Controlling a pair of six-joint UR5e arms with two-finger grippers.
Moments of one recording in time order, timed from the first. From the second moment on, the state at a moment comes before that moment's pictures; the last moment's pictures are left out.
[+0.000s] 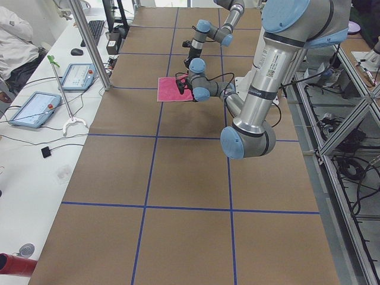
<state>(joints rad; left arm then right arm) -0.52 -2.02 -1.70 -2.12 -1.89 -1.78 0.46 -1.10 1.73 -1.16 1.65 2.20</state>
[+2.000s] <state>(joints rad) -0.41 -2.13 -1.61 -2.16 -1.71 -2.03 0.55 -1.08 1.73 -1.16 1.66 2.37</state>
